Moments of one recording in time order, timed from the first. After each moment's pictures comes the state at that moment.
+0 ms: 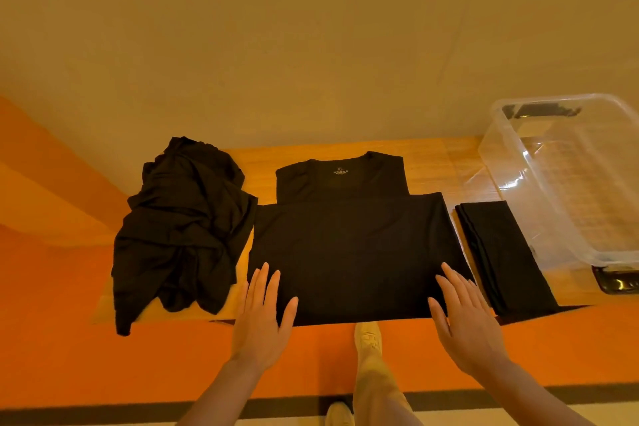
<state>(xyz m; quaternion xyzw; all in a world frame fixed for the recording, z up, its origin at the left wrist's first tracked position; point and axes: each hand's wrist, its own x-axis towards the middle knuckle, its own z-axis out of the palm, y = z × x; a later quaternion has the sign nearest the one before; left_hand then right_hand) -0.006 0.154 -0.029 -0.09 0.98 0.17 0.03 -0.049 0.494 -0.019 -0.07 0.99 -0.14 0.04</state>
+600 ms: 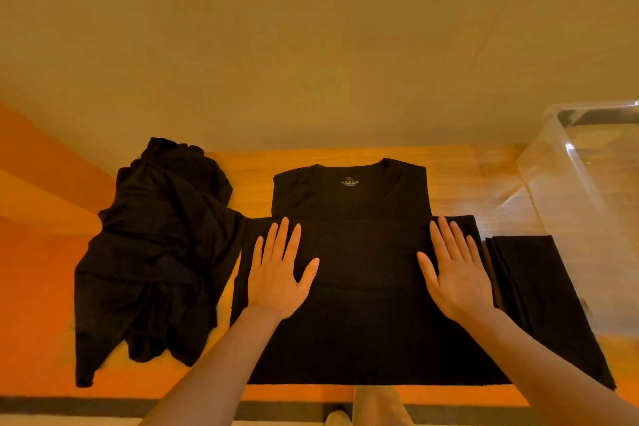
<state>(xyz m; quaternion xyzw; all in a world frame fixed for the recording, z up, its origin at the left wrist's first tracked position) -0.152 0.160 -0.042 -0.06 0.99 0.07 0.06 -0.203 0.468 -0.044 -0.07 0.99 -0.08 0.09</state>
